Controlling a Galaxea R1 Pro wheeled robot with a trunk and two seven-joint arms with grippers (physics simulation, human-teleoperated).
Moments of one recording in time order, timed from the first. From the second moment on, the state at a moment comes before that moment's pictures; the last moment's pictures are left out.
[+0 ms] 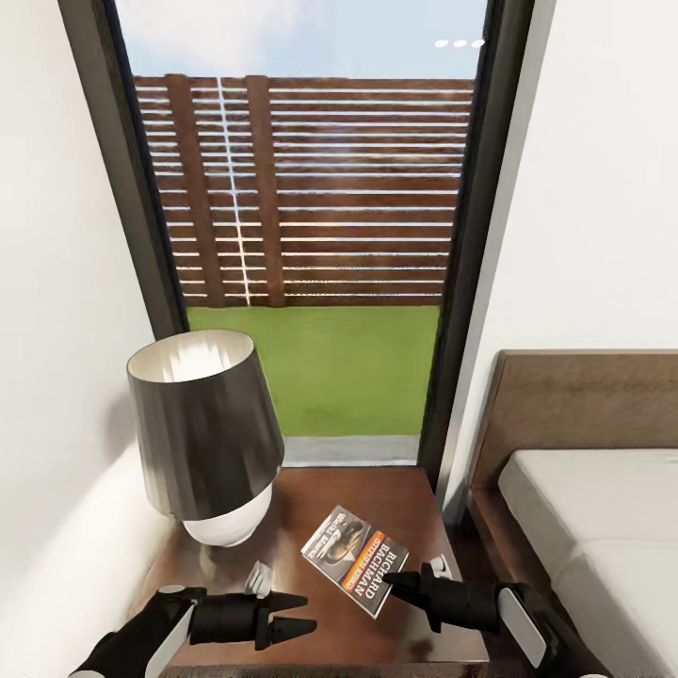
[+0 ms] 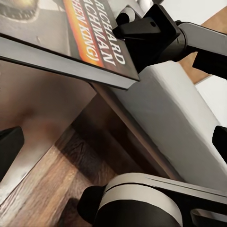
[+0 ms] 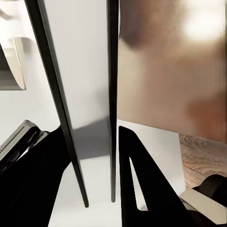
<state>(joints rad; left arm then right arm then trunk) -0.47 0.14 -0.34 -0.57 0.34 0.24 -1.28 -0.45 -0.10 -0.01 -0.59 -0.58 0.96 0.86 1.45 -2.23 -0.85</state>
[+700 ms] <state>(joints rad) -0.47 0.14 -0.34 -0.57 0.34 0.24 -1.28 -0.45 -0.10 -0.01 -0.59 -0.58 0.96 0.86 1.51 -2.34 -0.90</state>
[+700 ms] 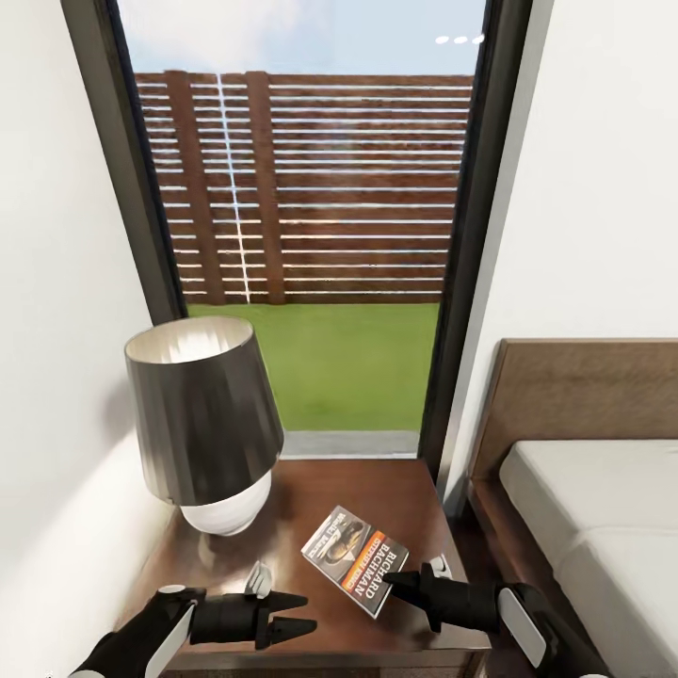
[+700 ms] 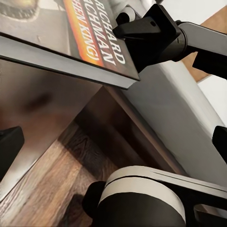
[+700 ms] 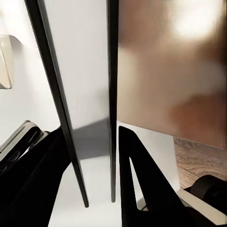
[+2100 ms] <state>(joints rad) -0.47 0.14 -0.34 -0.57 0.34 0.24 -1.28 -0.45 -0.10 -0.01 -0.59 -0.58 0.96 0.86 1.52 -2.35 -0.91</state>
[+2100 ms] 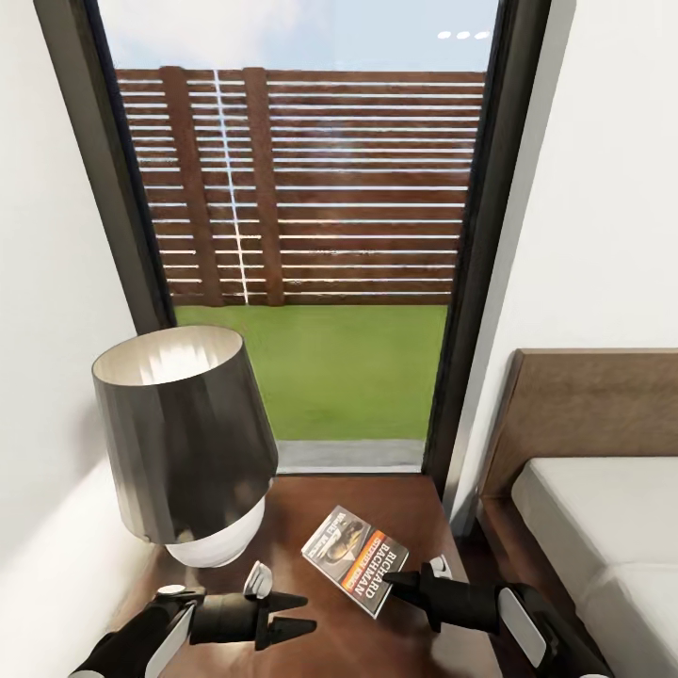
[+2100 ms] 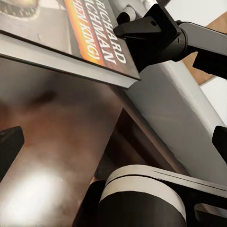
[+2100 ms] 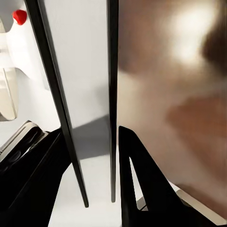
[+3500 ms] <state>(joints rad) -0.47 0.14 -0.34 -0.57 0.34 0.24 -1.28 -0.45 -0.10 -0.01 -0.59 -0.58 0.96 0.86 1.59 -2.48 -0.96</state>
